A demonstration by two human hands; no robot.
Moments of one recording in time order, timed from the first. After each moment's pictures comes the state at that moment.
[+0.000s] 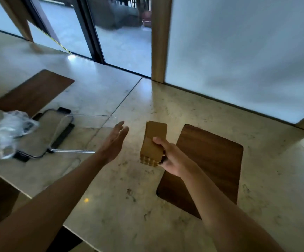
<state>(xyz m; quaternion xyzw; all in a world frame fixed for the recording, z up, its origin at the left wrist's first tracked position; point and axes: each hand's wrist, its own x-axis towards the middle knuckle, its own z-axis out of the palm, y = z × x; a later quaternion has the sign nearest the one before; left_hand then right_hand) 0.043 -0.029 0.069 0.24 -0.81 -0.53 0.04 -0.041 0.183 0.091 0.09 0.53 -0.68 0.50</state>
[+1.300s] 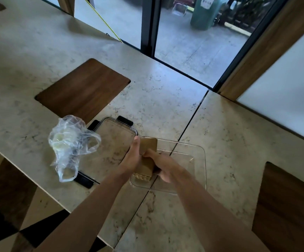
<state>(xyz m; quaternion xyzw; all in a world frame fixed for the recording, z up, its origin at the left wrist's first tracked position) 0.084 -0.302 -0.007 0.39 -0.53 -0.75 -0.01 0.010 -0.194 0.029 0.07 0.67 -0.52 0.53</state>
